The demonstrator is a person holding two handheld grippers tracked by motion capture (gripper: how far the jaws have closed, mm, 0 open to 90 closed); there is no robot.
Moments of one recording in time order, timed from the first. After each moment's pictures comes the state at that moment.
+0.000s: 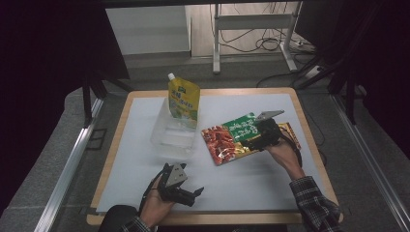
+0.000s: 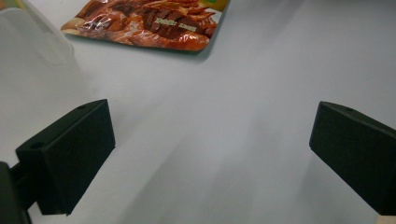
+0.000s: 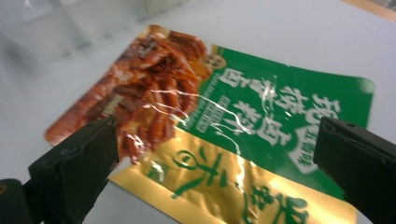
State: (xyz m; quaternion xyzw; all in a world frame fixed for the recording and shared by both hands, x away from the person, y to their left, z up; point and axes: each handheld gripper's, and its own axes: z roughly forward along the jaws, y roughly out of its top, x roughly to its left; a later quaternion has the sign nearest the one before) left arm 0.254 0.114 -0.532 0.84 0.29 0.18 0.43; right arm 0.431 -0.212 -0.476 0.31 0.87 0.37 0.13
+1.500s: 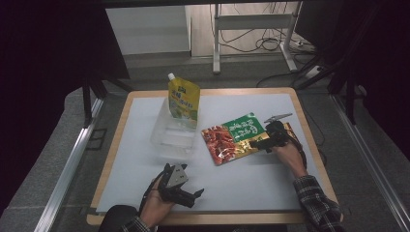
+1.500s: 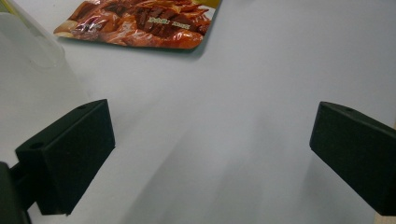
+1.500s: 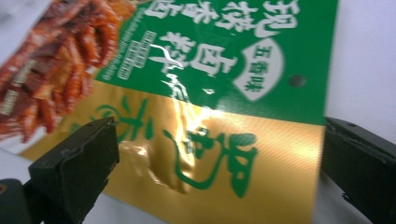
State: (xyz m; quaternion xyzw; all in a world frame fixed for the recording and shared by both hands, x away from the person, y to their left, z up) left arm 0.254 0.114 -0.532 0.84 0.28 0.18 0.43; right arm 0.457 -0.250 -0.520 0.40 0.84 0.35 0.08
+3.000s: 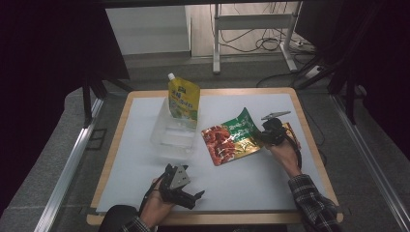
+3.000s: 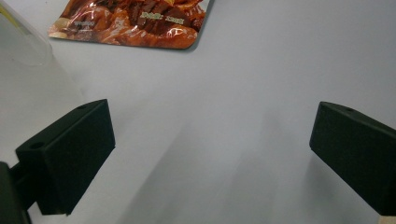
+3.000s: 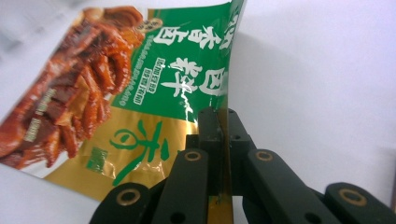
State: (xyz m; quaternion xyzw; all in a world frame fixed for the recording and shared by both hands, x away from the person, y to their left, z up) left arm 0.252 0.110 -0.535 0.85 0.27 0.19 0.41; right arm 0.445 -0.234 -0.496 0.41 0.83 0.35 0.12
